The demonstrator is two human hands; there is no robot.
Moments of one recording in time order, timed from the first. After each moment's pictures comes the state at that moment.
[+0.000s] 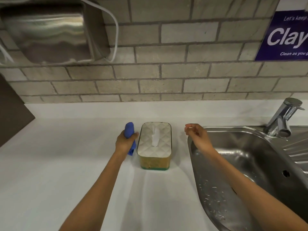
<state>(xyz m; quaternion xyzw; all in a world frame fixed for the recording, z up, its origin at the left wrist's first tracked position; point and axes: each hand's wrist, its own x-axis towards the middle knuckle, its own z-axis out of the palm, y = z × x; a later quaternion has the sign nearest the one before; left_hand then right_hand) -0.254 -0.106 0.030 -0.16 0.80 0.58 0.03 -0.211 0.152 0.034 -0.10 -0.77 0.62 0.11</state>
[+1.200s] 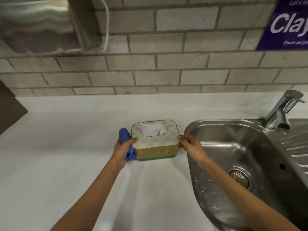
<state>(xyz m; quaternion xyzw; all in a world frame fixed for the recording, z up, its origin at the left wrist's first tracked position) -0.230 -0.097 0.006 -0.25 0.66 0.69 0.16 -0.188 0.144 -0.004 -0.13 -0.74 0.66 -0.01</state>
